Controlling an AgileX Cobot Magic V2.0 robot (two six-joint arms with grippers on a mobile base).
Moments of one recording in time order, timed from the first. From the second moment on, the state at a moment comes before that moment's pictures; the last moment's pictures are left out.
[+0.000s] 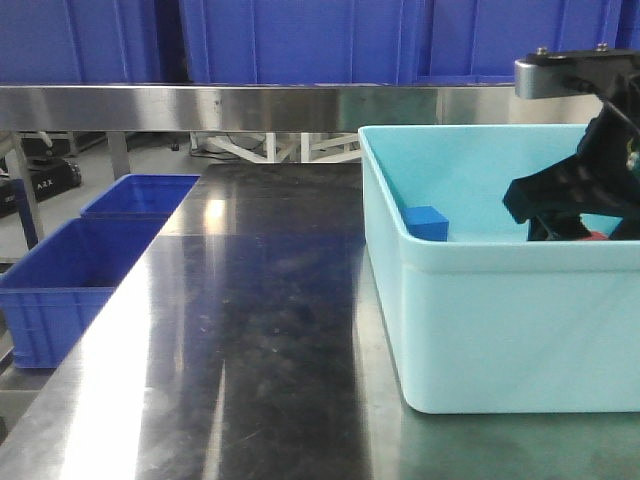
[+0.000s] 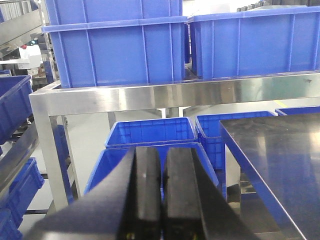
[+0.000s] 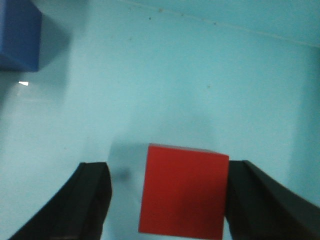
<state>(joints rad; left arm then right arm) -0.07 -0.01 0.01 -0.09 0.00 0.14 0.30 1.54 -0.86 -0.13 0.46 0.22</state>
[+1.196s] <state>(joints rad) -0.07 -0.01 0.01 -0.09 0.00 0.14 0.29 0.95 -0.74 -0.16 0.28 0.22</state>
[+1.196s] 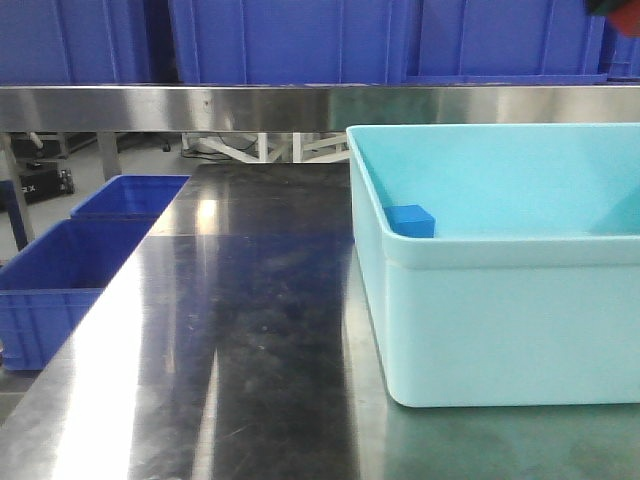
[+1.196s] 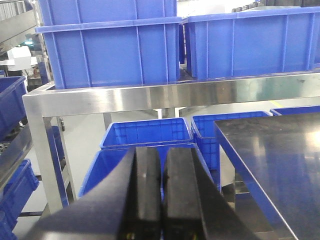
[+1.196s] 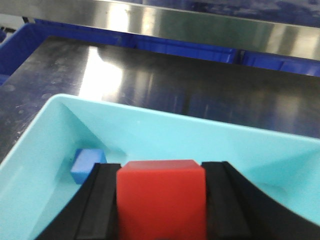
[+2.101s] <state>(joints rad) -0.07 -0.01 0.01 -0.09 0.00 0.14 0.10 0.55 -0.41 -0.17 0.22 0.22</state>
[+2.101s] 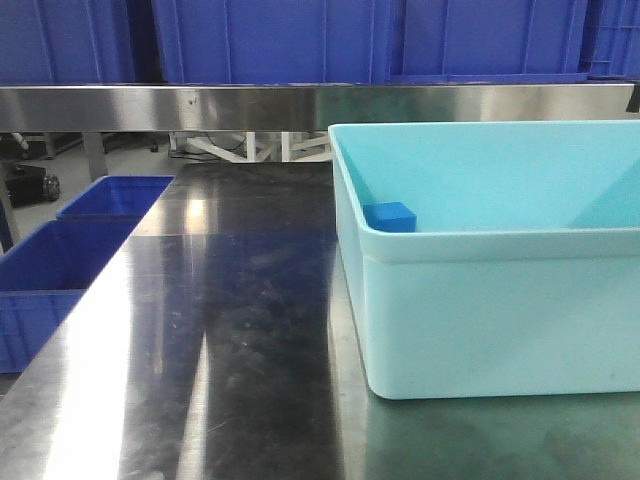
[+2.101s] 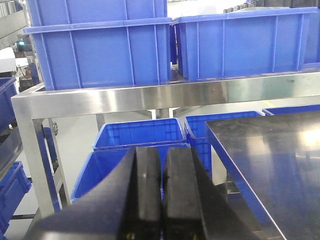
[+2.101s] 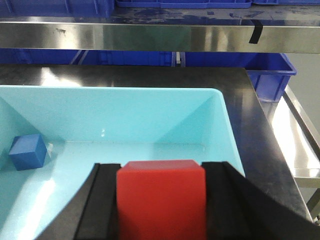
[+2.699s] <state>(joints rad) -0.07 -0.01 0.01 -0.09 0.00 0.14 0.10 0.55 -0.41 -0.17 0.22 0.22</state>
